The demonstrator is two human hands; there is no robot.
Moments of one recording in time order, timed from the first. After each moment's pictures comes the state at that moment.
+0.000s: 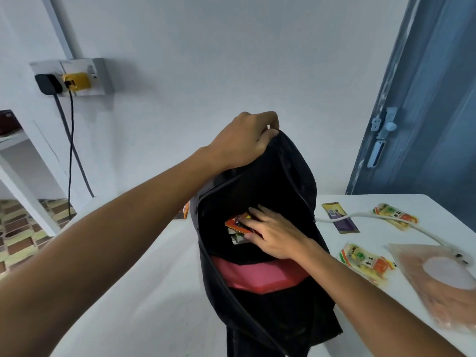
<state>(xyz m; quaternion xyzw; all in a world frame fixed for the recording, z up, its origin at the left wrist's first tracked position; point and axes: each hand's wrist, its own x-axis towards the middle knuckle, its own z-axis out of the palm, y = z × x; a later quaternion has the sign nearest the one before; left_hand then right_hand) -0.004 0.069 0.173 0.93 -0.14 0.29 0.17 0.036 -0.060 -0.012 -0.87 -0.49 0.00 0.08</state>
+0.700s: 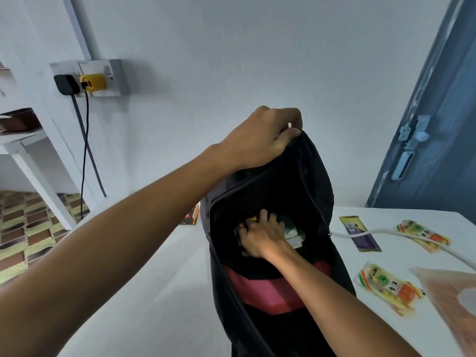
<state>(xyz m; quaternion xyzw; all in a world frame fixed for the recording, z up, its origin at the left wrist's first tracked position) -0.002 0.071 0.189 0.93 -0.16 0.29 0.18 0.043 0.017 -0.016 -0.95 -0.31 0.08 0.03</state>
